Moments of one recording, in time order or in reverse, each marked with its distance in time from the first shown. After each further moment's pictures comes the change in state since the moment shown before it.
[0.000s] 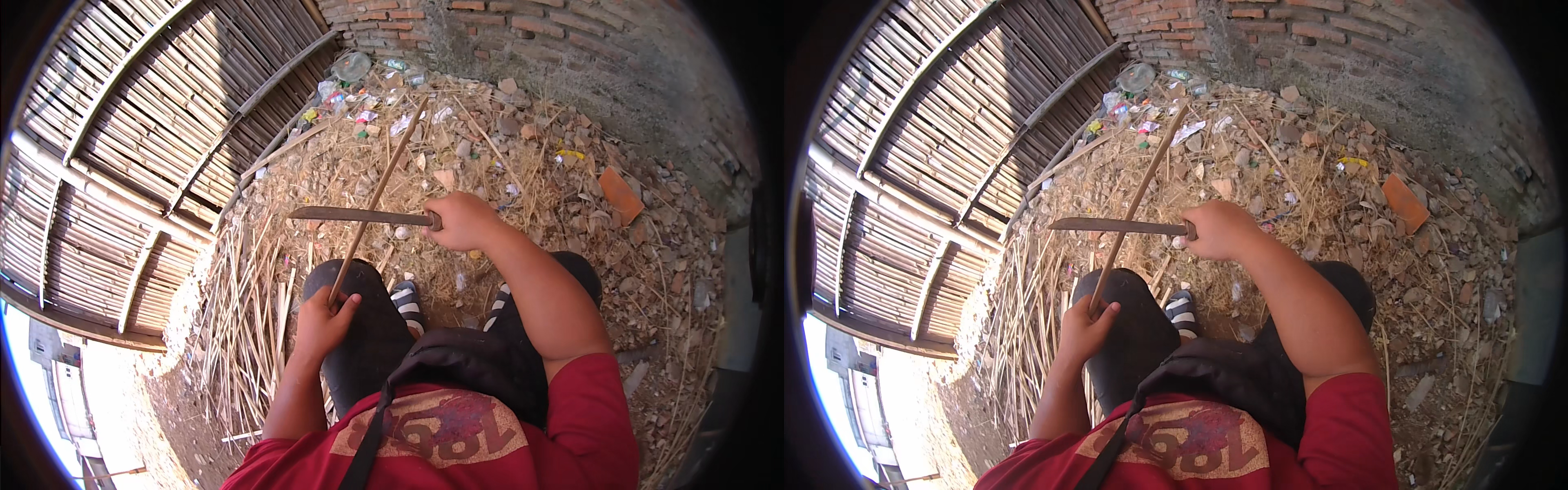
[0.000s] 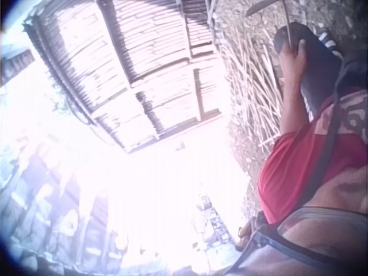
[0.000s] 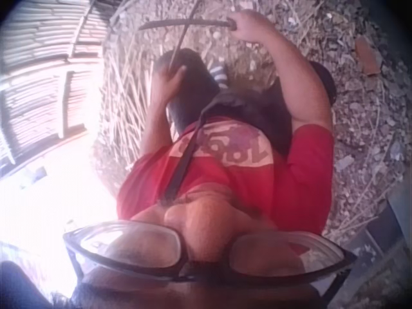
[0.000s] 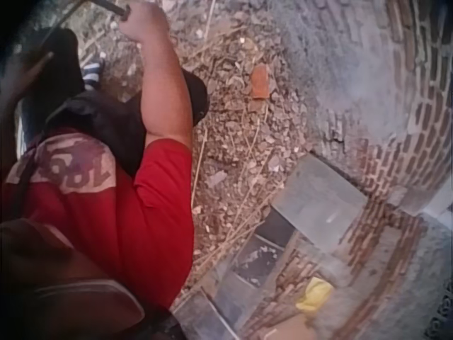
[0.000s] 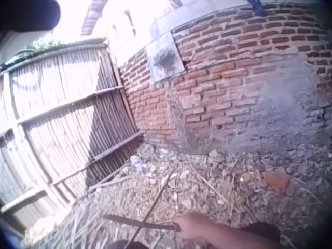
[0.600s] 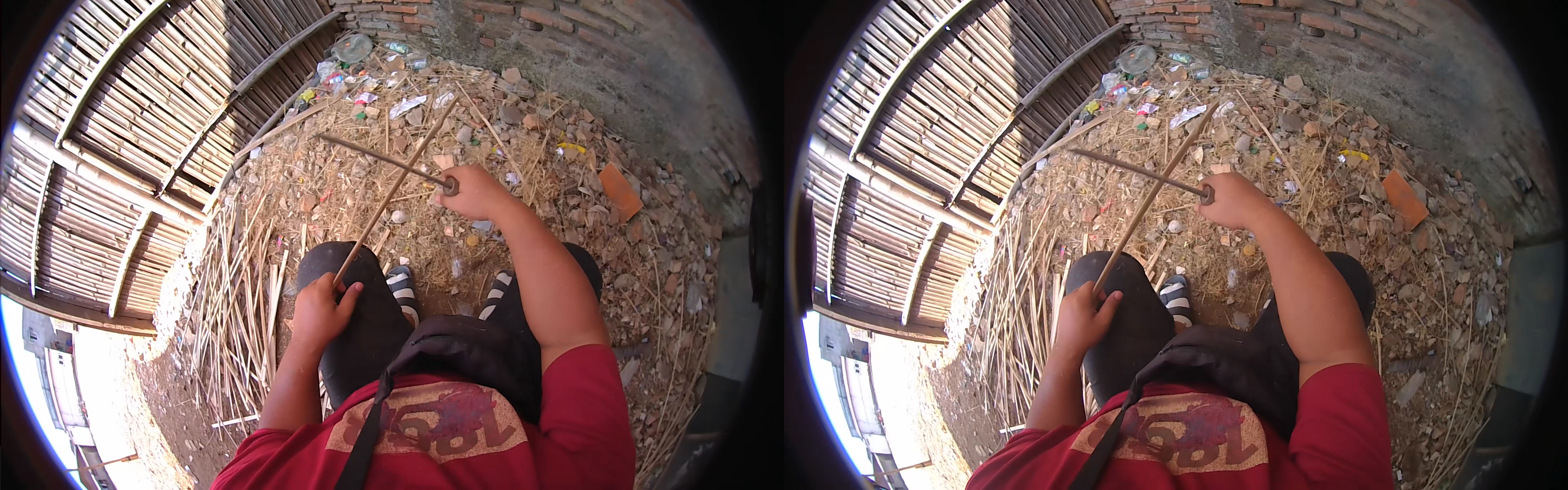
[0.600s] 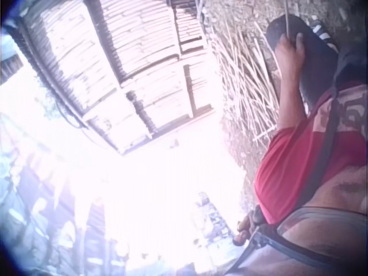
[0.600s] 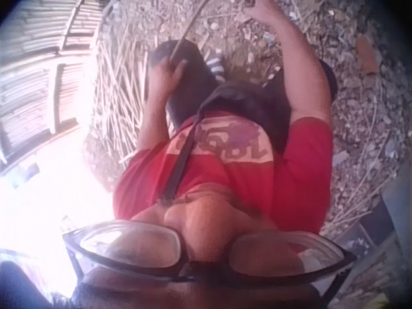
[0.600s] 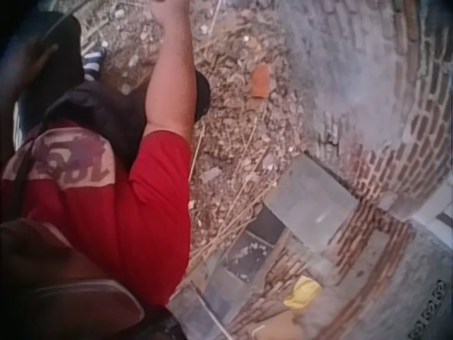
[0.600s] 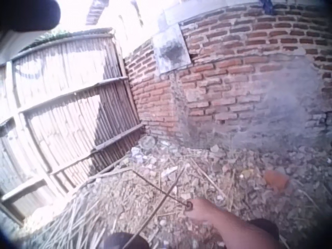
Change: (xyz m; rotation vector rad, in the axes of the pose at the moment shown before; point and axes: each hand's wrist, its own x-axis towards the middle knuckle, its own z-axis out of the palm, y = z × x) left_hand 0.000 -0.009 0.011 0.152 0.077 0.225; right_hand 0.013 0.029 -0.005 0.134 0.047 0.150
